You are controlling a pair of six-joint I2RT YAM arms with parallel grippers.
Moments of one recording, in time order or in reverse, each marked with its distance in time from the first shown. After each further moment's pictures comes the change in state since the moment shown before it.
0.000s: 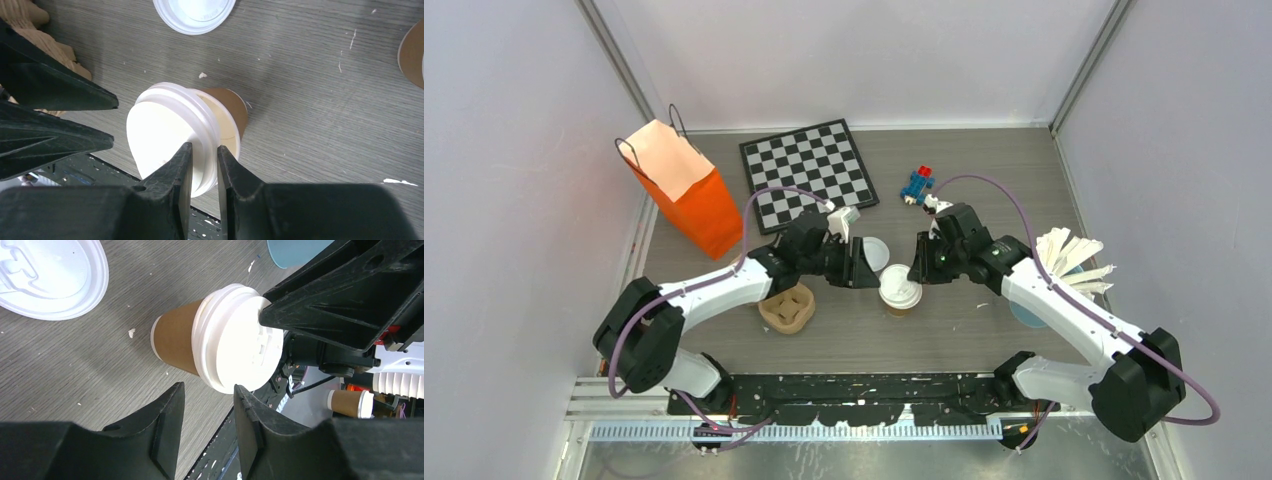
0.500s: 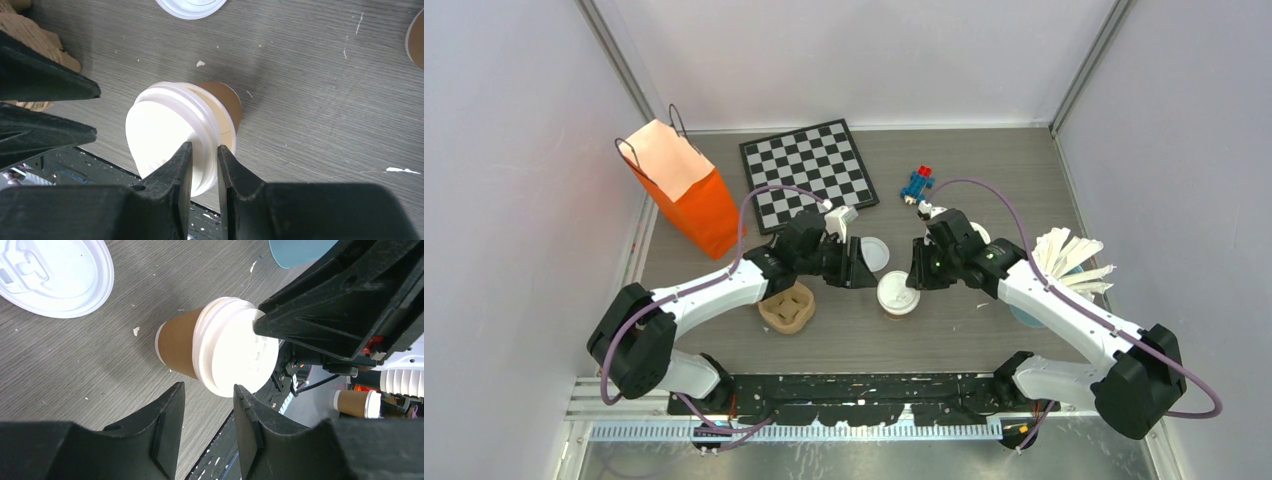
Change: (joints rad) left arm 0.000 -0.038 0.000 -0.032 -0.021 0.026; right arm 0.064 -0.006 0.000 -0.028 0.051 0.029
